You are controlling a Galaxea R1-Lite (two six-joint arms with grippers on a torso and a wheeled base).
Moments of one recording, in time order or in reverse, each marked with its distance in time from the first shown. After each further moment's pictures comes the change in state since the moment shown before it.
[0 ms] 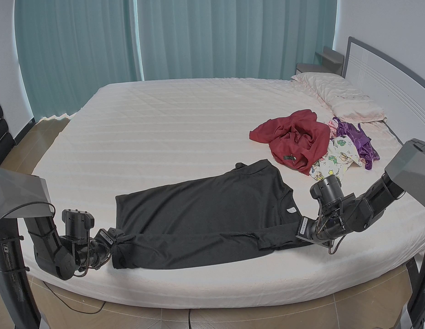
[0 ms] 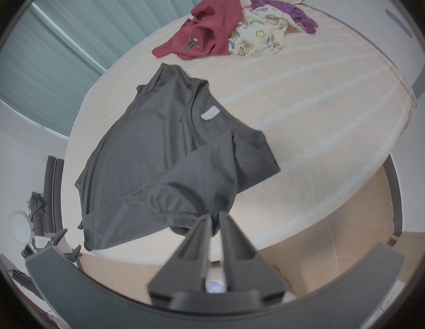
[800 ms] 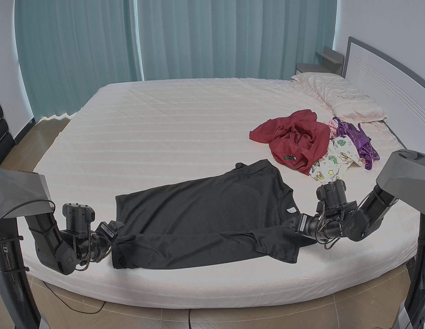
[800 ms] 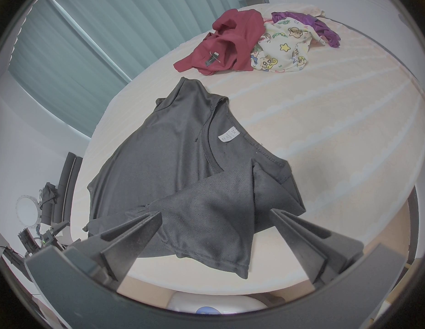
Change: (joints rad) left arm 0.001 -0.003 -0.055 0.014 0.000 0.011; right arm -0.064 0.092 0.075 -0.355 0.083 -0.126
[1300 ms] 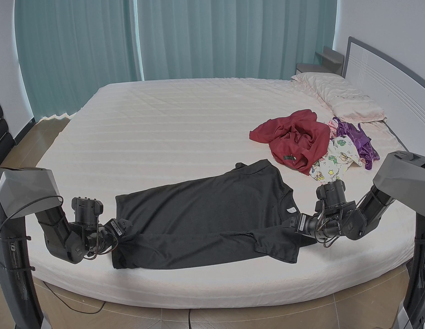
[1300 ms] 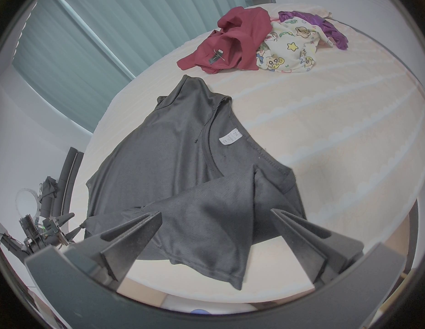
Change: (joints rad) left arm -0.002 0.069 -0.174 0.129 0.005 0.247; right arm -0.023 0.042 -0.032 -0.016 0.034 -0.047
